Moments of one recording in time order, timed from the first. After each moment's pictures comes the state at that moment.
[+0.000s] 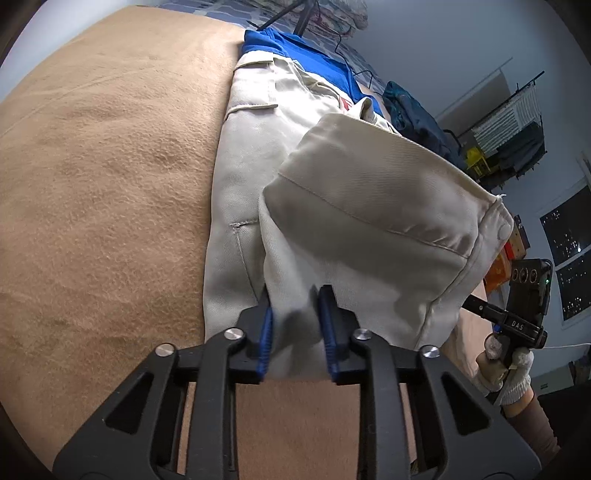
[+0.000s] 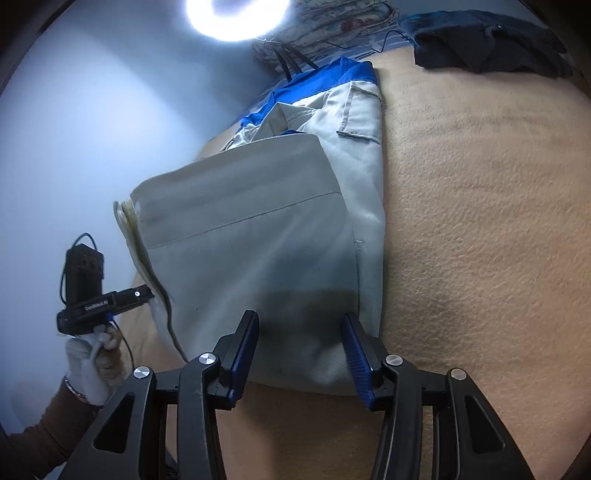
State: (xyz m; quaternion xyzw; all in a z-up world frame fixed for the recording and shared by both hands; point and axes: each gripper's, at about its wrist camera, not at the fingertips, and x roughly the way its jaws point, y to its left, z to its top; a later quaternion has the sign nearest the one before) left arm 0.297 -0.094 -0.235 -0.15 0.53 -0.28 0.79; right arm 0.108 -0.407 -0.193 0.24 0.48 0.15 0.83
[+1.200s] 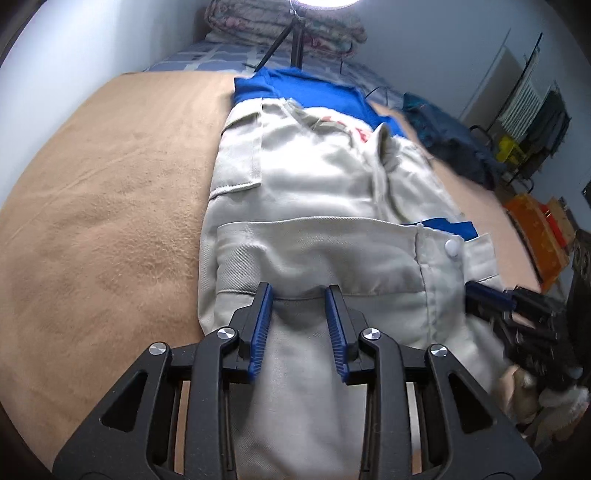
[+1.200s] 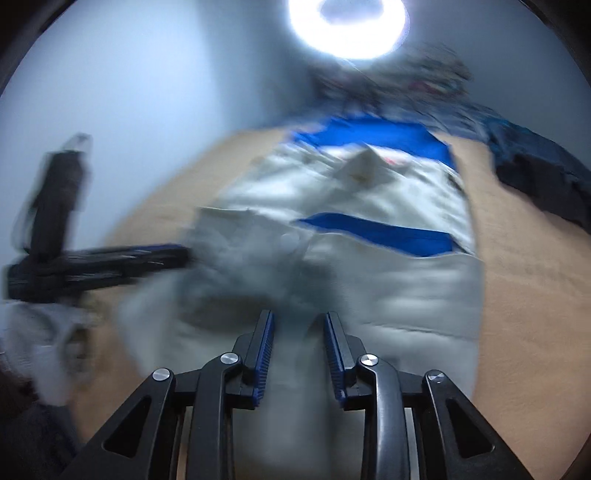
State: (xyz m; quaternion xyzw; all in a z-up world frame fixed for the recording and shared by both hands) left arm 0.335 -0.147 -0.230 -0.03 0.47 -0.22 0.86; right arm 0.189 -0.308 -0.184 0.04 0.44 0.10 0.89
